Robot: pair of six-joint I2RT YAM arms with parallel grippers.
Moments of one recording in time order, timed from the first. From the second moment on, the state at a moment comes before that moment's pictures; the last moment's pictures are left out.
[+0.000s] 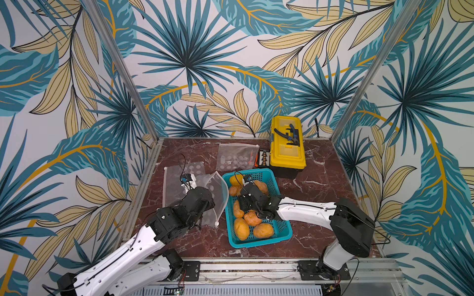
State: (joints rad) left arm -0.79 0.83 0.87 -0.75 -0.48 -1.00; right arm 0.93 1.63 0.96 -0.15 0.35 0.53
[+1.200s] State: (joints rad) left arm -0.79 0.89 0.87 -0.70 -0.42 -0.97; right arm 0.96 1.65 1.18 -0.13 0.02 0.50
